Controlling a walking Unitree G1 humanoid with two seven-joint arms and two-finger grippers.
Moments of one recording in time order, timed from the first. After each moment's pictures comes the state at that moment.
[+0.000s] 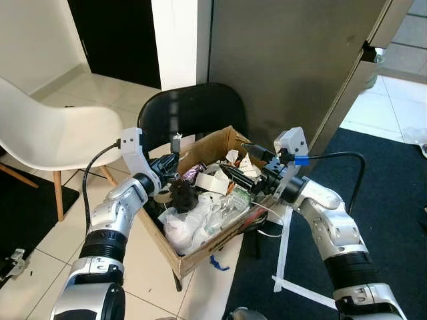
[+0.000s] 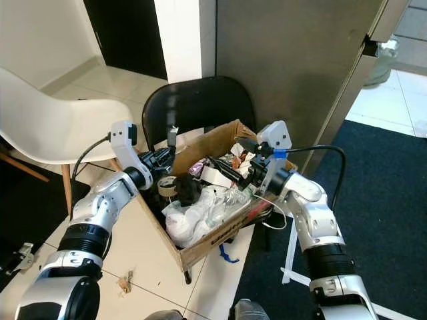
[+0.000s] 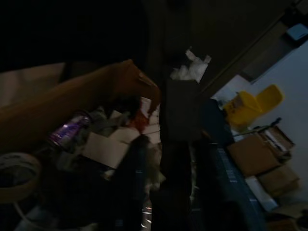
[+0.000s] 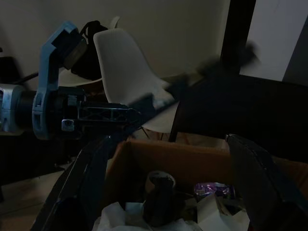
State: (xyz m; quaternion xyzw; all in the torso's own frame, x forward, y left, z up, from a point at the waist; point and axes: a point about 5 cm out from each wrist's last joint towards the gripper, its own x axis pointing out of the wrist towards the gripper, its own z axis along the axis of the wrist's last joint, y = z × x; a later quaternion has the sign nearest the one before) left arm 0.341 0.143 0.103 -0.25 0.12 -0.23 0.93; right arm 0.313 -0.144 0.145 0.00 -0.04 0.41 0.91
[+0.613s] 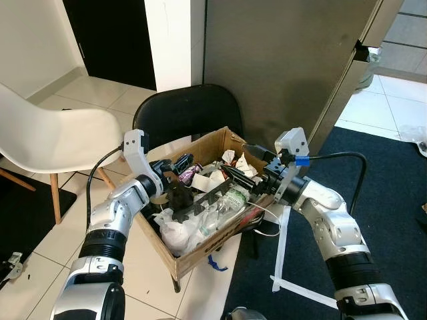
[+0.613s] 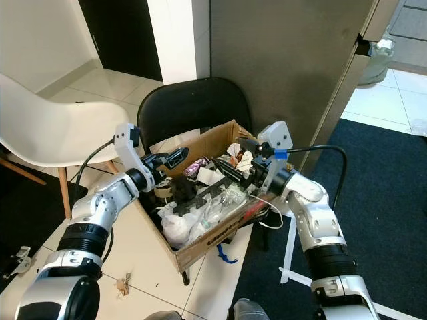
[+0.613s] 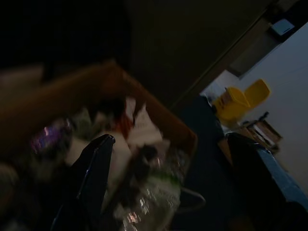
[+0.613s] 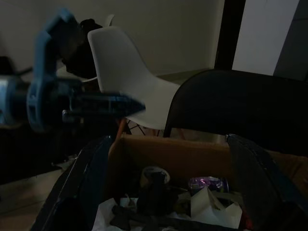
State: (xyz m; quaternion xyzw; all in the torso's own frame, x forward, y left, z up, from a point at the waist) left arm 0.342 0.139 0.115 -0.24 0.10 -0.26 0.93; right arm 0.313 -0.146 0.144 0.00 -0.03 0.41 0.91
